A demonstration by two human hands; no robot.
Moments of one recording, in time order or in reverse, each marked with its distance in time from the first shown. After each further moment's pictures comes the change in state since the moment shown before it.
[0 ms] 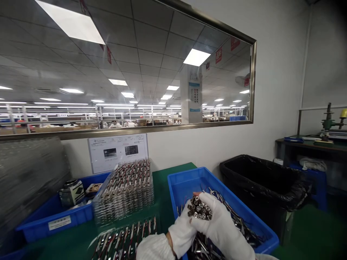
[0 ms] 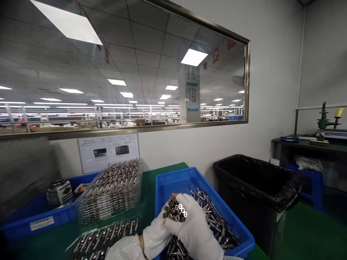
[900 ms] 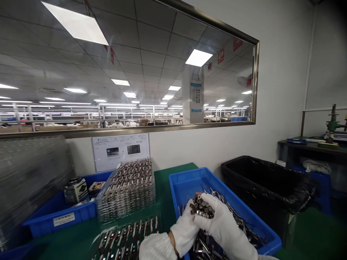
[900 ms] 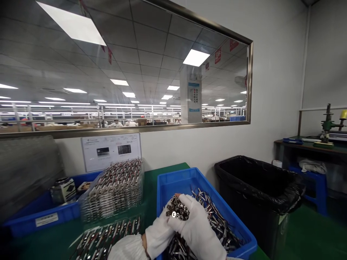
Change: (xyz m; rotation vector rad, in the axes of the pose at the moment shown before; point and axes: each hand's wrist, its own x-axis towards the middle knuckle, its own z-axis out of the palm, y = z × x) left_hand -0.005 0.012 0.007 0.169 0.007 -0.034; right_hand -0.003 0.002 0.001 0.021 -0.057 0.110
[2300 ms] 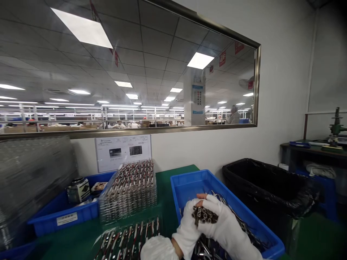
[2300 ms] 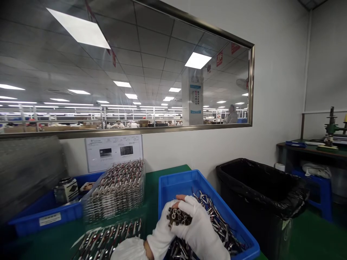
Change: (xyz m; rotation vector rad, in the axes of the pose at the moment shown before) left_hand 0.034 -0.029 -0.006 0.076 0.105 0.182; right_hand 0.001 -0.019 -0.017 0.156 -0.088 -0.152
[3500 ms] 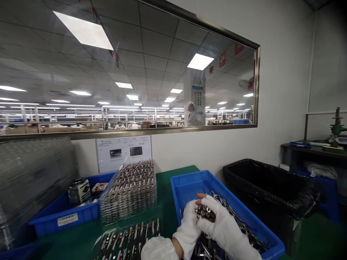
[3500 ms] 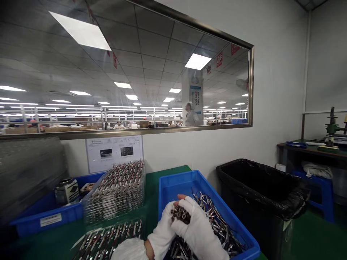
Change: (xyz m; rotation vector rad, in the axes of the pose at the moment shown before) left_hand -0.008 -0.003 0.002 -0.219 0.091 -0.072; right_hand -0.002 0.004 0.004 0.043 -0.015 0.108
